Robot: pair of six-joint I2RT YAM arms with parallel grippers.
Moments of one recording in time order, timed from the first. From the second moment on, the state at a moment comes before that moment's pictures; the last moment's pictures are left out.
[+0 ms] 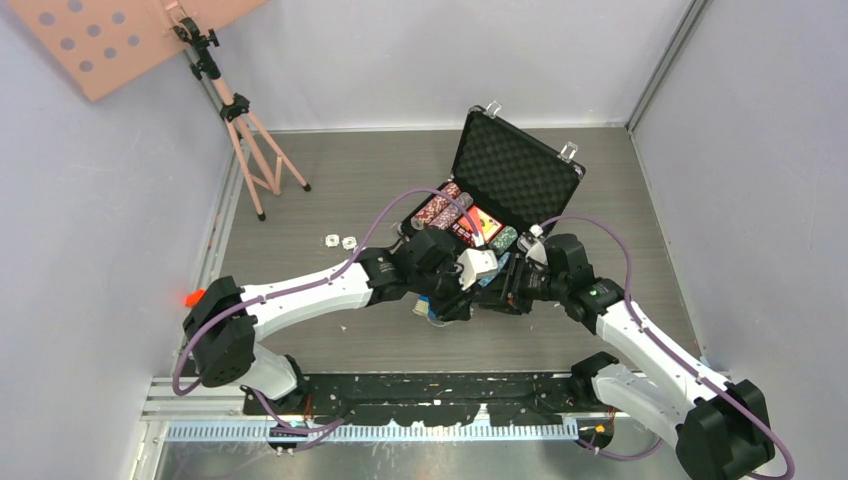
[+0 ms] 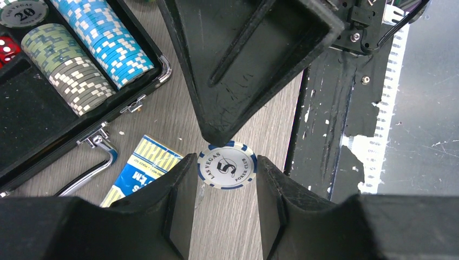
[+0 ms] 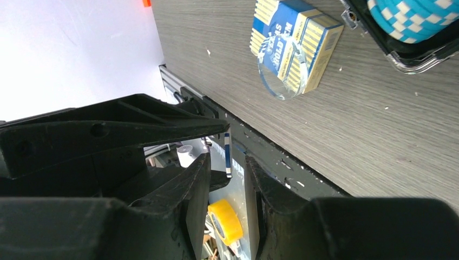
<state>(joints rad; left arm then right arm) -1.03 1.48 1.07 -0.34 0.37 0.11 0.42 0.90 0.51 -0.30 -0.64 1.00</state>
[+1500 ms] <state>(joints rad) -0.96 1.30 0.95 -0.22 0.15 -0.05 0.42 1.03 0.84 -0.61 -0.09 0.50</state>
